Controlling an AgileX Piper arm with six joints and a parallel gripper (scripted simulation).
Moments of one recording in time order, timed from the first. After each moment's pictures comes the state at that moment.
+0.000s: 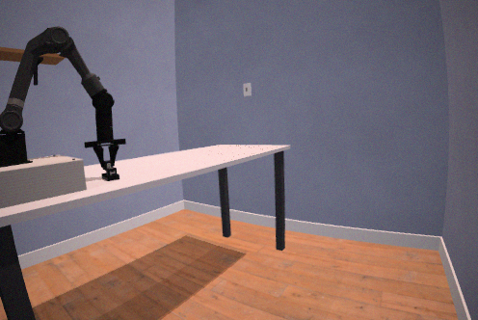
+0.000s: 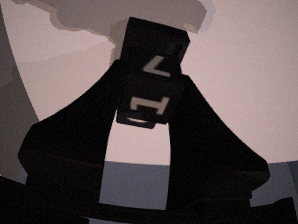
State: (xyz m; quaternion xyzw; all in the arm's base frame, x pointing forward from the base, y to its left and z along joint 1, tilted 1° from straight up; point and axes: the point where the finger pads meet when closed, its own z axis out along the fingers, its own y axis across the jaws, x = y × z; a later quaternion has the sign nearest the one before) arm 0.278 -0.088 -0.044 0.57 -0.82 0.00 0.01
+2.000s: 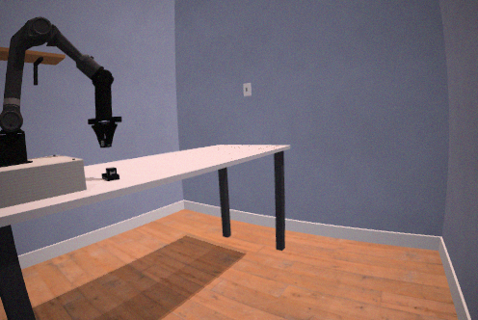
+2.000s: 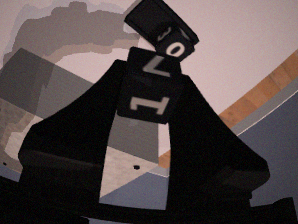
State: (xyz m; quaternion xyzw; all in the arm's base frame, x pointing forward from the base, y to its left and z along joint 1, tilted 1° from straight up) arm 0.279 -0.087 0.034 0.08 -1.00 0.00 0.00
